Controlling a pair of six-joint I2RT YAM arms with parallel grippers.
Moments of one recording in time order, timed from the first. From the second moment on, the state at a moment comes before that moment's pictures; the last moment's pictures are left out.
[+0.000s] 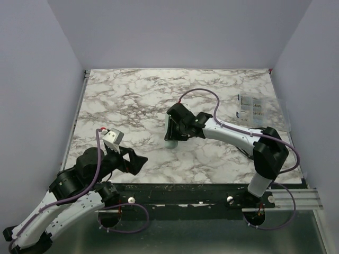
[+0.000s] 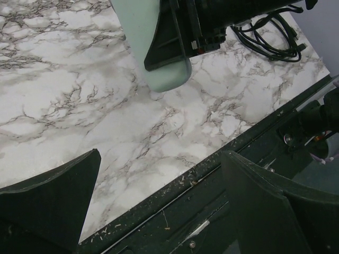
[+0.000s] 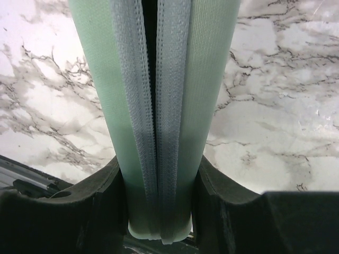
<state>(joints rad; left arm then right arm) -0.86 0.33 0.76 -0.79 -0.12 -0.45 0.90 1.72 1.31 -0.54 0.12 0.84</state>
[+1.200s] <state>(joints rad) -0.86 0.28 0.74 -0.80 -0.16 -0.48 0.84 1.68 1.31 -0.52 0.14 0.78</state>
